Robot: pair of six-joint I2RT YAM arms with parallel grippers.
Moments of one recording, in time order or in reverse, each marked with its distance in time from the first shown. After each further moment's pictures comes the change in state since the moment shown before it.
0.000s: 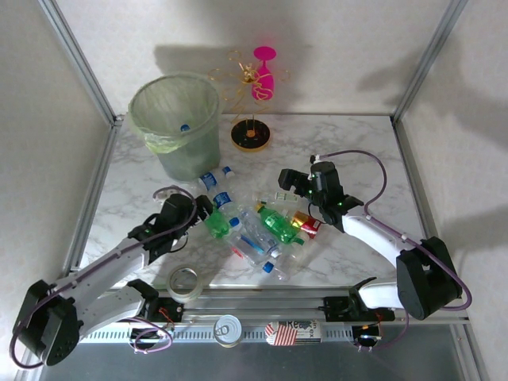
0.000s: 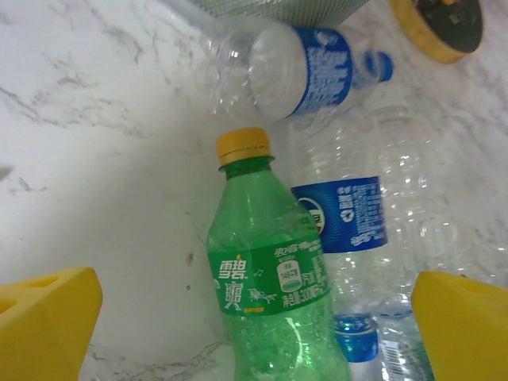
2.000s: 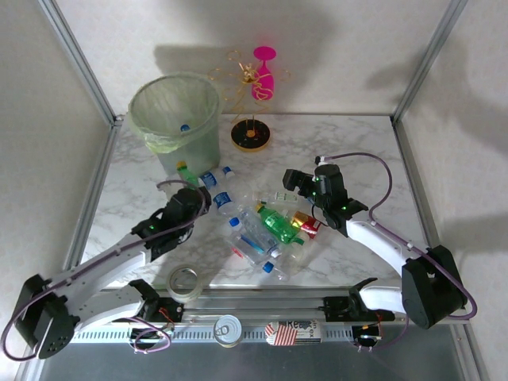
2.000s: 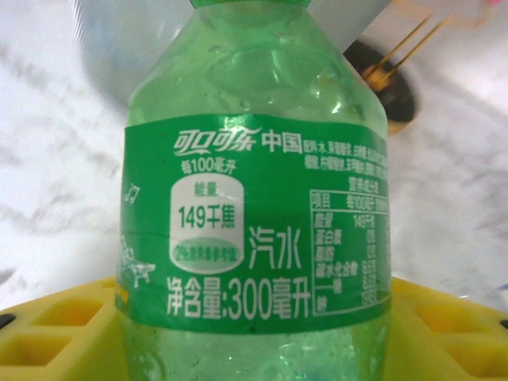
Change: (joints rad) left arm -0.119 -0.024 0.154 0.009 -0.255 0.133; right arm -0.006 -0.062 -0.037 0.011 0.042 -0.022
